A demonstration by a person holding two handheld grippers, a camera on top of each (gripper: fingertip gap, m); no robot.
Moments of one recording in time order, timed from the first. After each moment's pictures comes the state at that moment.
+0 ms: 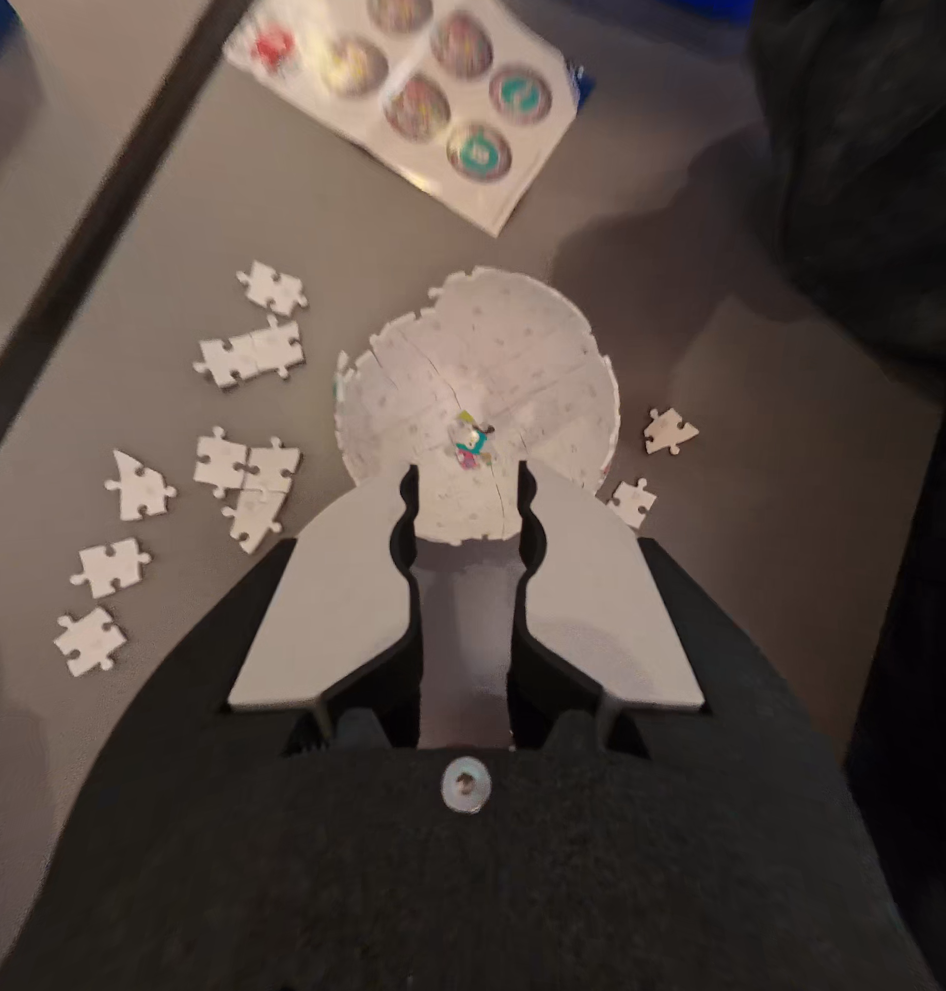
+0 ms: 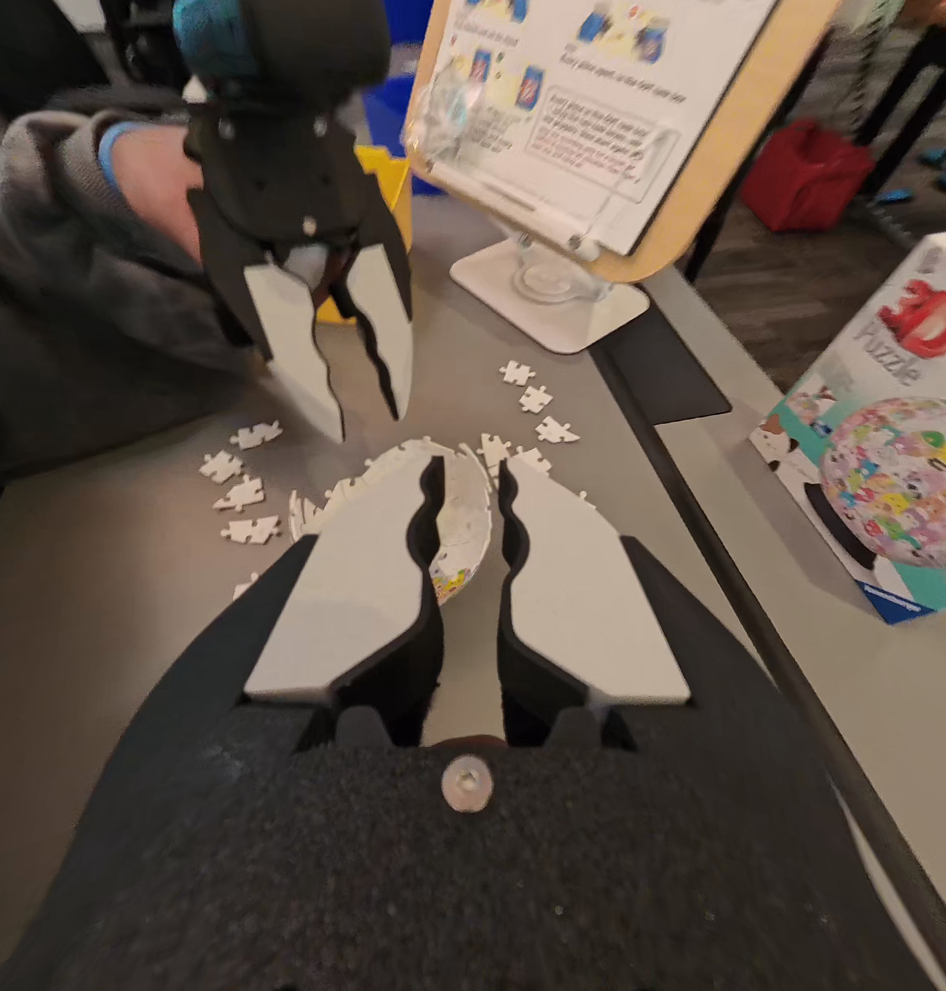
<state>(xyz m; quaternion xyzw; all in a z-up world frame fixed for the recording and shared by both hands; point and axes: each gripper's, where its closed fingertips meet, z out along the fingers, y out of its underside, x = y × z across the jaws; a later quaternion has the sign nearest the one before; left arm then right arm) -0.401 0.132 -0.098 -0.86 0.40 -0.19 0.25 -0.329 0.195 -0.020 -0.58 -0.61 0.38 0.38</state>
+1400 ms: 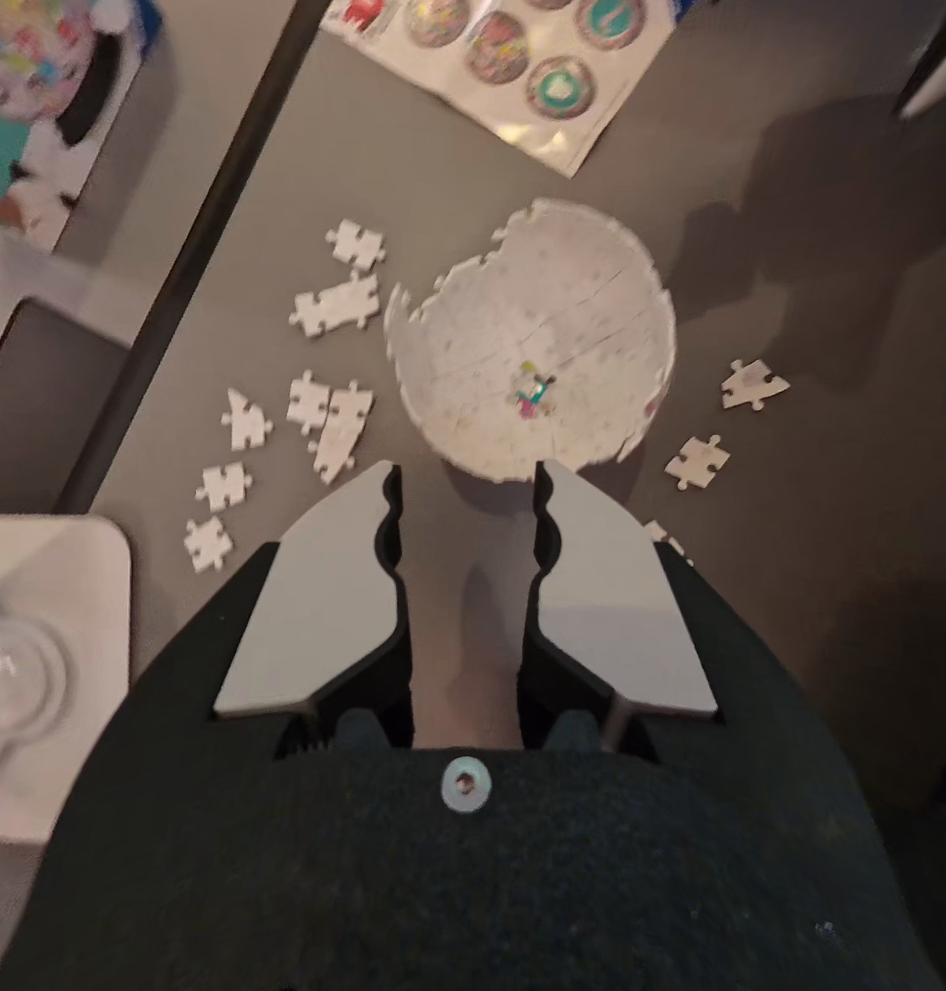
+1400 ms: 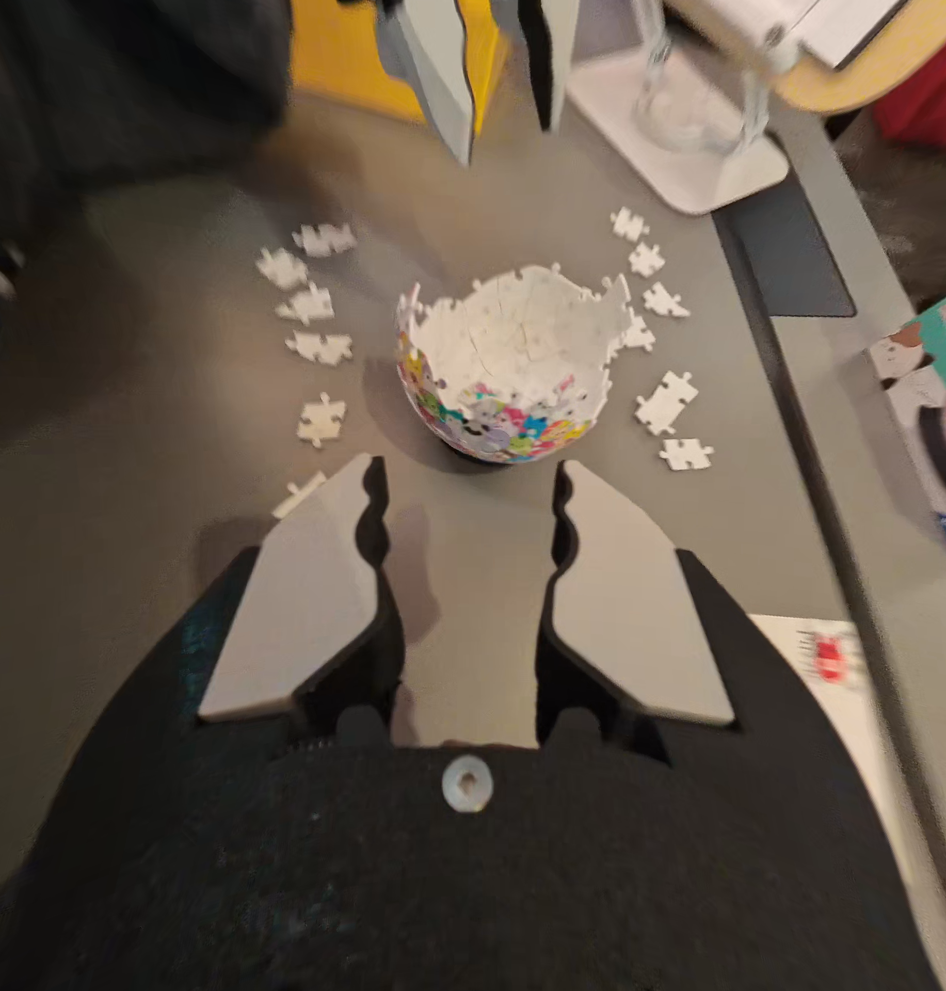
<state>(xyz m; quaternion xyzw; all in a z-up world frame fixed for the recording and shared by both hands) -0.438 0.121 -0.088 -0.87 0.39 -0.09 0.28 -0.273 0.131 -0.081 -0.56 -0.71 0.29 0.32</state>
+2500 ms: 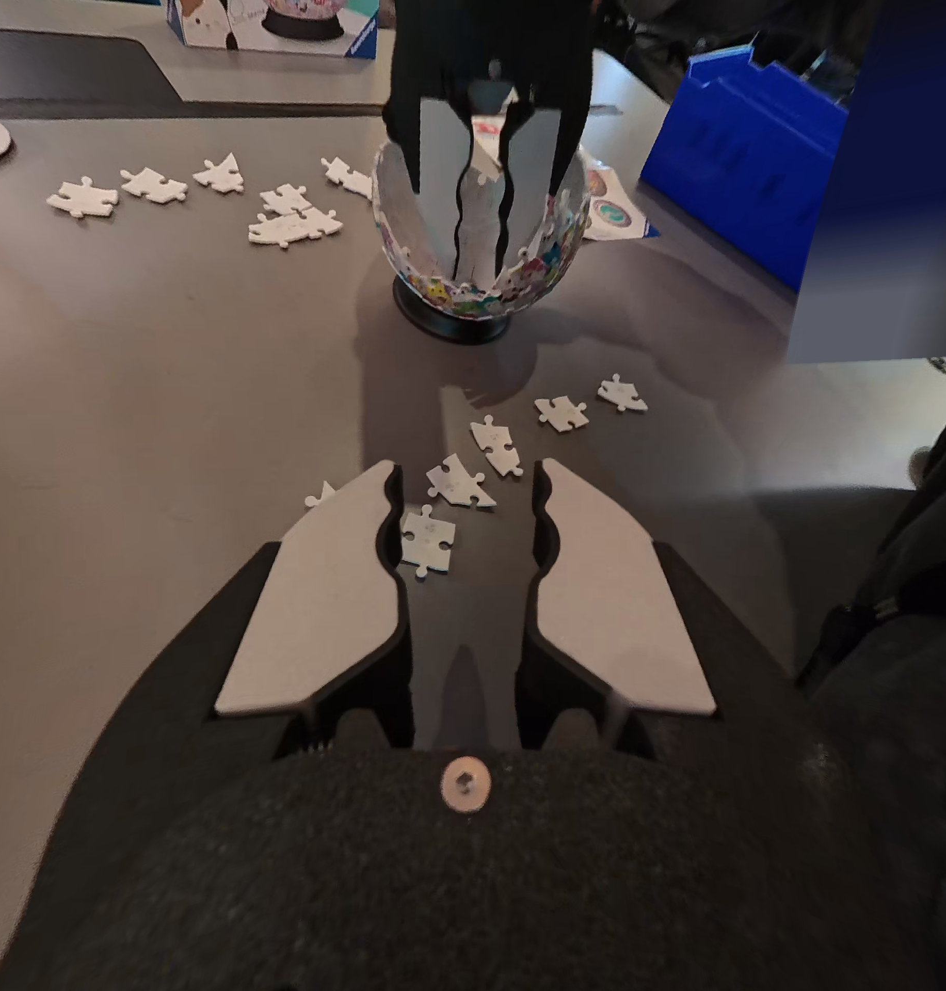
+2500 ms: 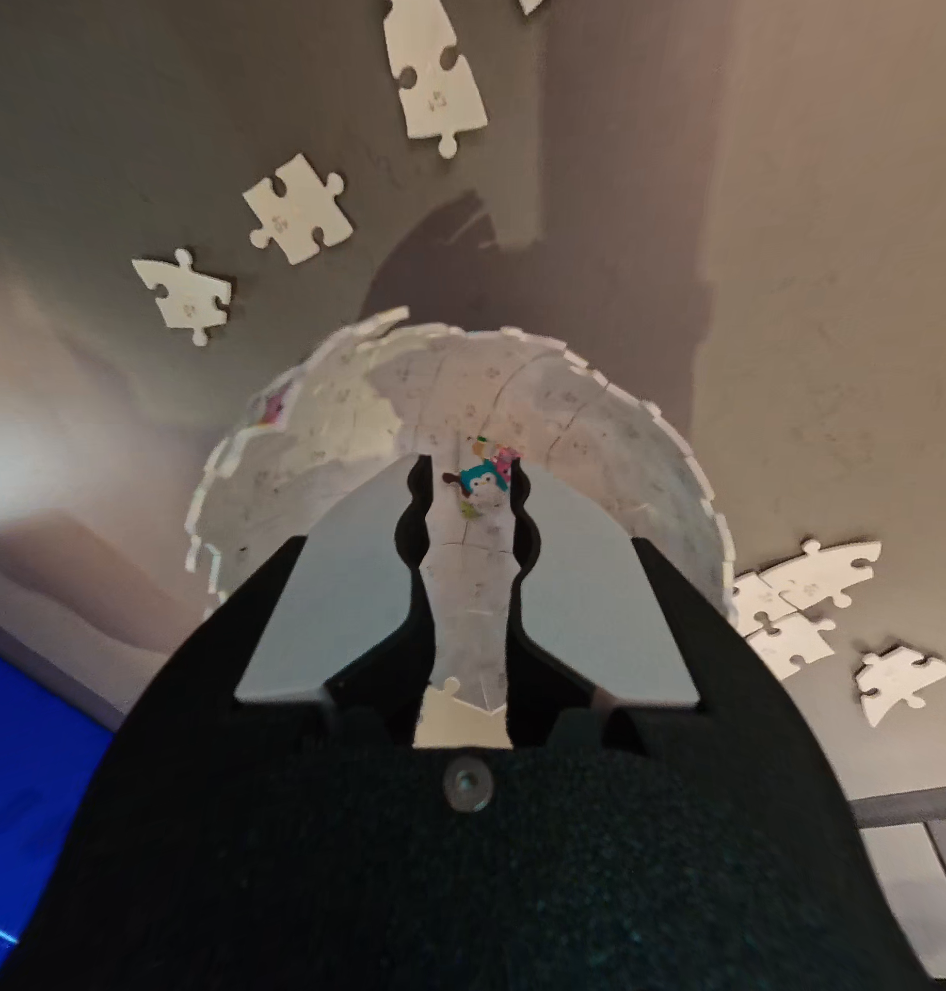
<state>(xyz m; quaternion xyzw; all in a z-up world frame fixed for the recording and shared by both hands) -0.457 -0.036 -0.128 -0.85 0.09 -0.21 0.47 -0.374 0.126 -0.192 -0.17 -0.98 0.09 -0.08</state>
